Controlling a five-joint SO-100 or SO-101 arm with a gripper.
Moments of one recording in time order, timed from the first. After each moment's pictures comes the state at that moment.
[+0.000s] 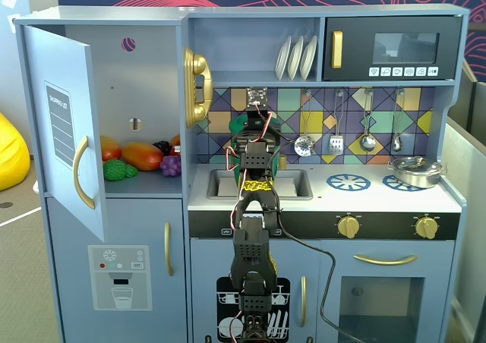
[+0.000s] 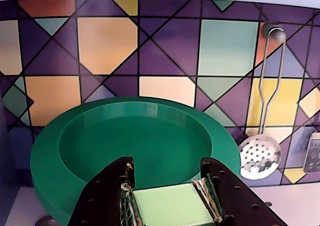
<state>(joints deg) 2.8 117.2 80.5 27.6 -95.8</state>
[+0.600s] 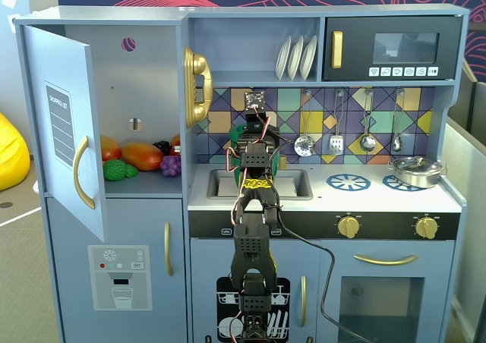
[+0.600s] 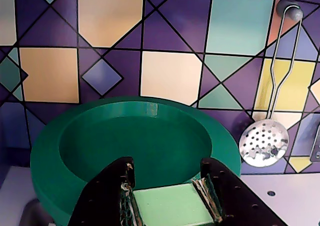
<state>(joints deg) 2.5 113.4 81.3 26.3 -98.0</state>
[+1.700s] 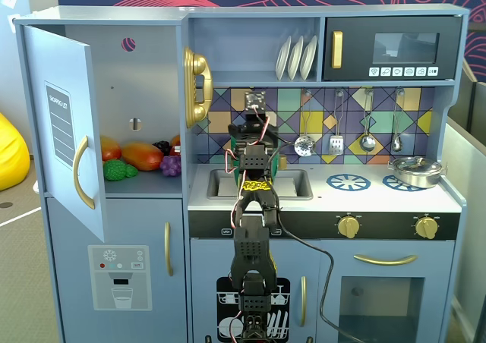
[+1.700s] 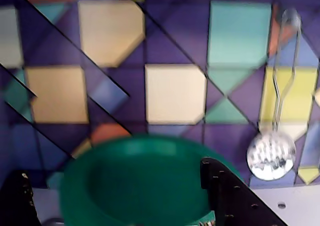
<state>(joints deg) 1.3 116.9 83.2 23.6 -95.9</state>
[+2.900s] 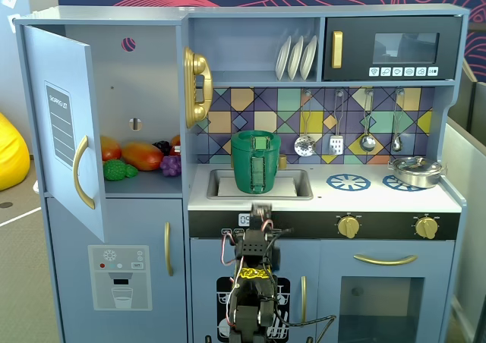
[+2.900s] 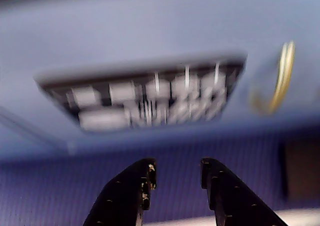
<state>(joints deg) 4.2 181.2 163.1 63.9 -91.1</state>
